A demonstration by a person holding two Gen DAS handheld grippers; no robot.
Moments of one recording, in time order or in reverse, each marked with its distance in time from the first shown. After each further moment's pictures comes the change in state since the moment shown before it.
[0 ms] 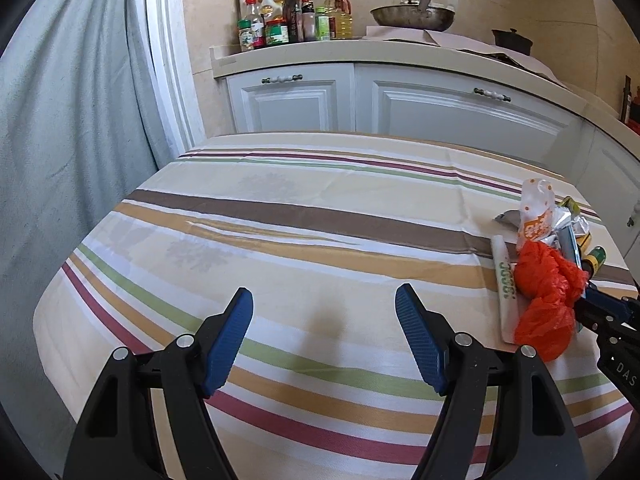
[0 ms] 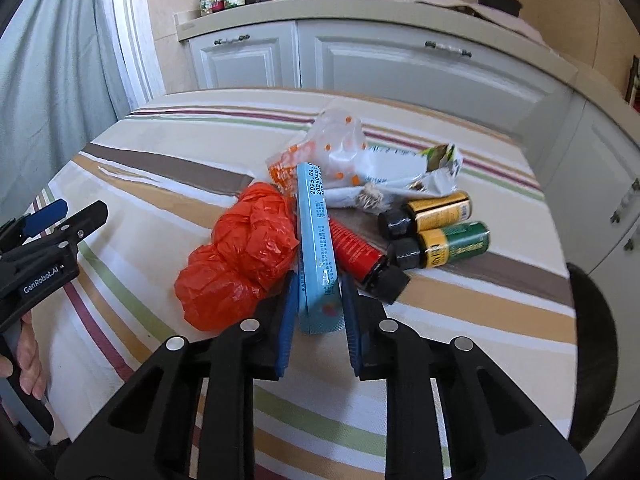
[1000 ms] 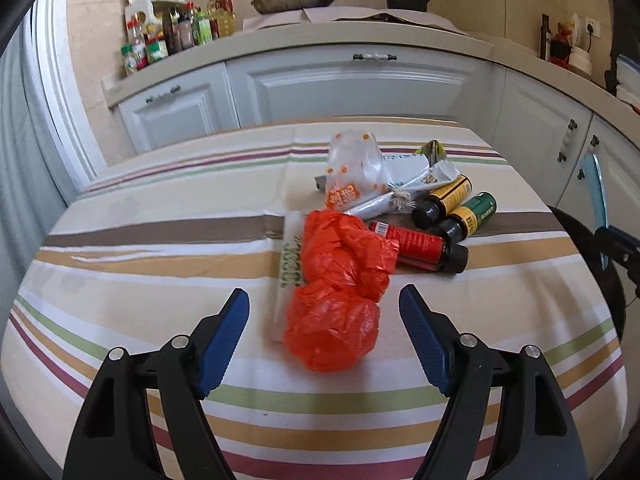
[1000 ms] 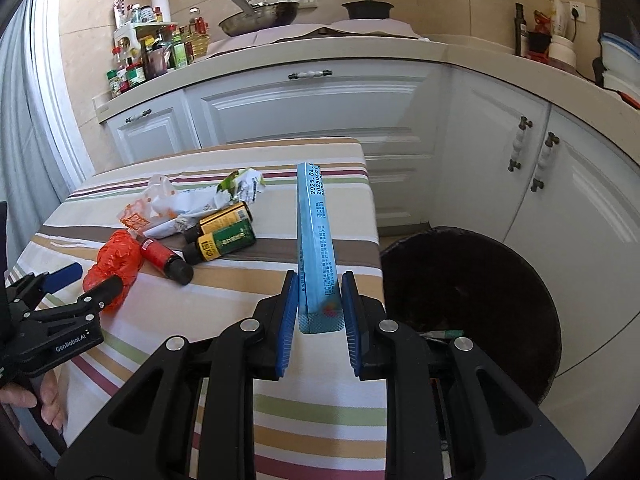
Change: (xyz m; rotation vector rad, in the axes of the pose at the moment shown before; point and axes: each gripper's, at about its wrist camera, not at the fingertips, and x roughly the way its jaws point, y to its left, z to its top) left arm -0.005 -0.128 -0.008 0.196 0.056 -0.216; right arm -0.072 -0.134 -0.048 0.266 -0.148 -0.164
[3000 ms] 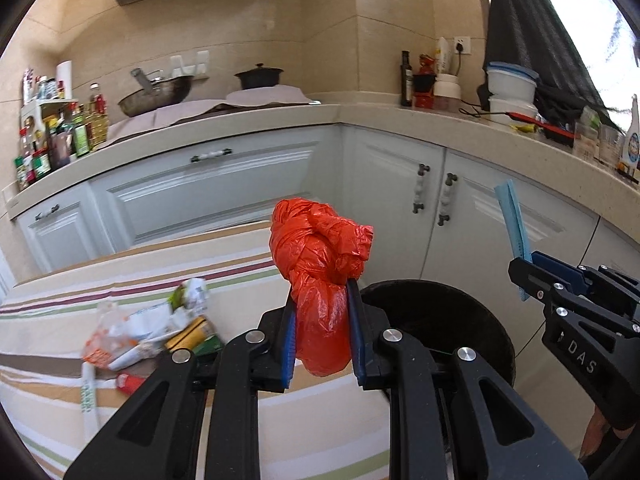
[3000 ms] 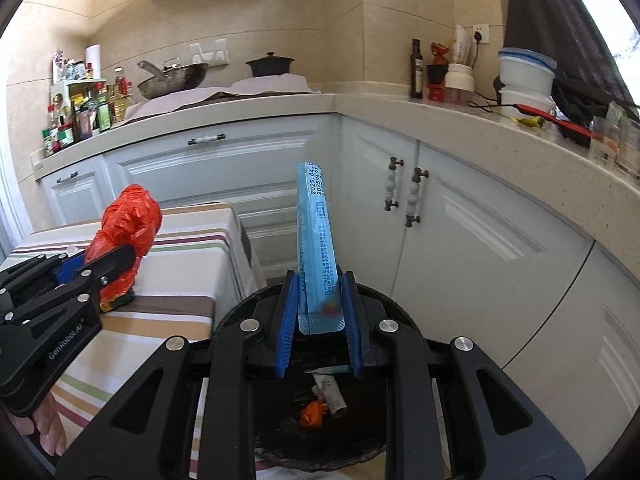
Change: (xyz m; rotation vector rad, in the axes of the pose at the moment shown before) left arm -0.048 -0.177 0.051 0.217 -0.274 -0.322; right arm -0.063 -0.111 0.009 0.098 -0.190 -0.264
